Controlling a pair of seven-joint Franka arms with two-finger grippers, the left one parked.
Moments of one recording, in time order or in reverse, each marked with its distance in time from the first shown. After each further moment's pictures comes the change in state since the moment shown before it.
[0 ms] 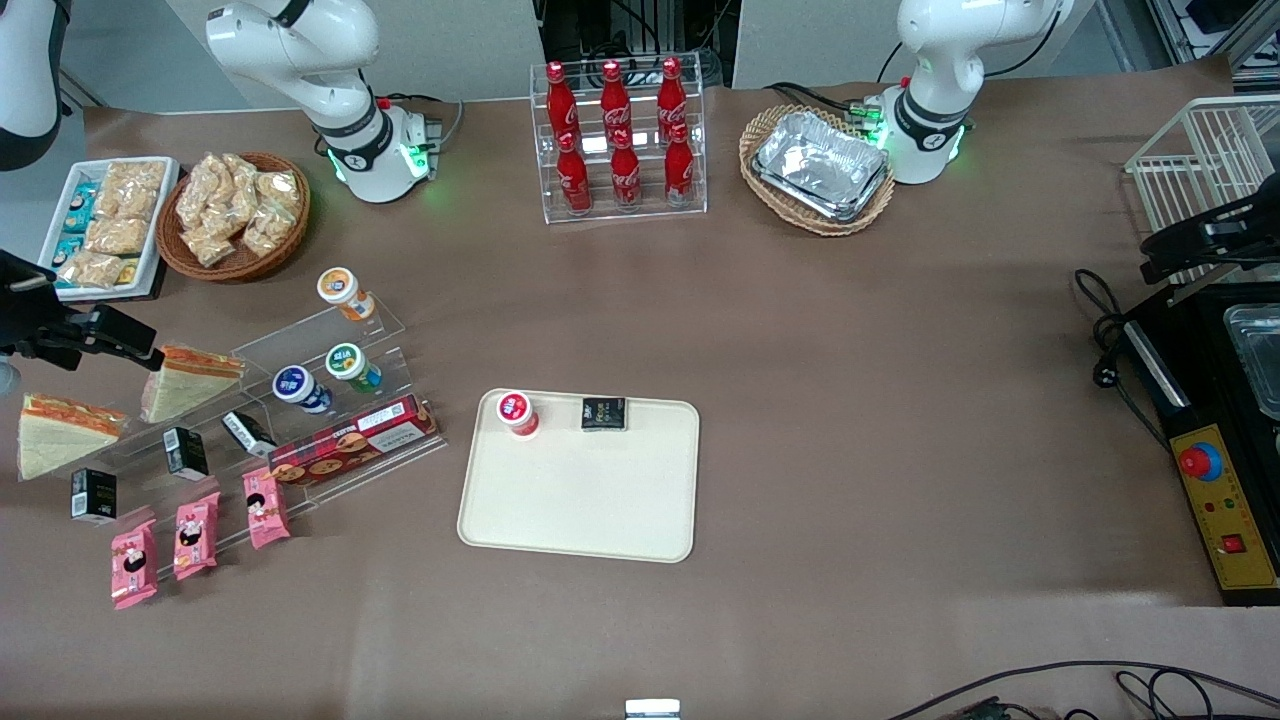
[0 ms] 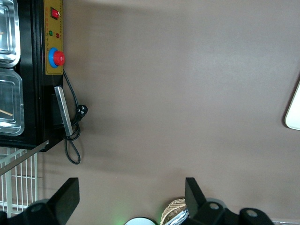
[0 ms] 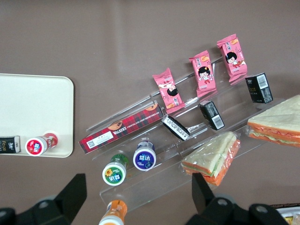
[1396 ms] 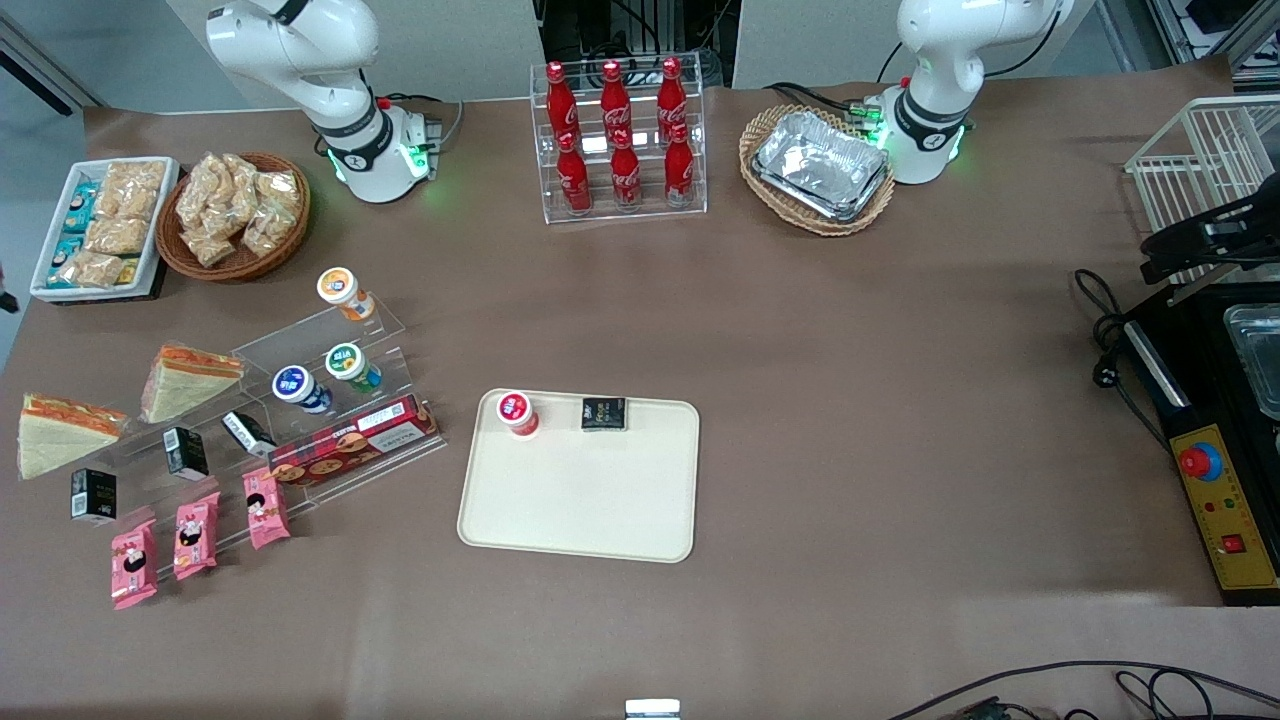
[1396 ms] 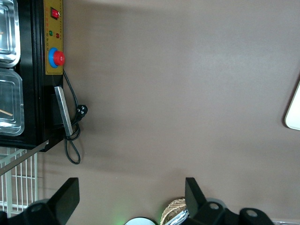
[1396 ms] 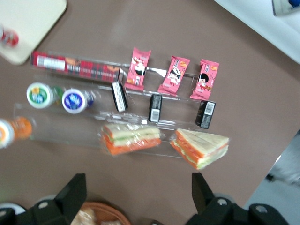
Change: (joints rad) arm -0.013 -0.039 -0.278 0.001 0.000 -0.026 -0.946
